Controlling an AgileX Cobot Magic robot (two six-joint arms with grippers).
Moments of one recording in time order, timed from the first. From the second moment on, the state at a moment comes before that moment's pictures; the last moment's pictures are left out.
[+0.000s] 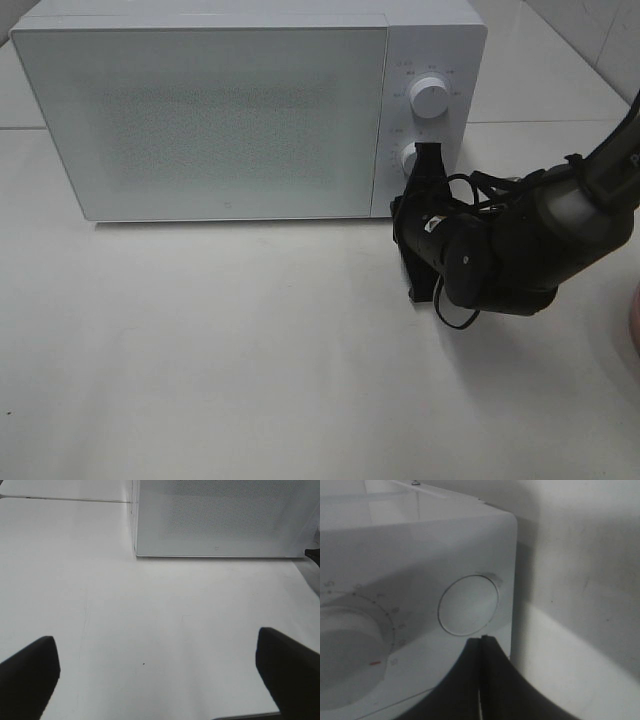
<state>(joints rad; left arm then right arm) 0.03 0.00 -0.50 -0.16 1.05 0.09 0.56 2.09 -0.80 0.59 -0.87 1.39</state>
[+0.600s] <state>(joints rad) 0.03 0.00 -0.50 -0.16 1.05 0.09 0.51 2.13 -0.84 0.58 -0.86 1.39</state>
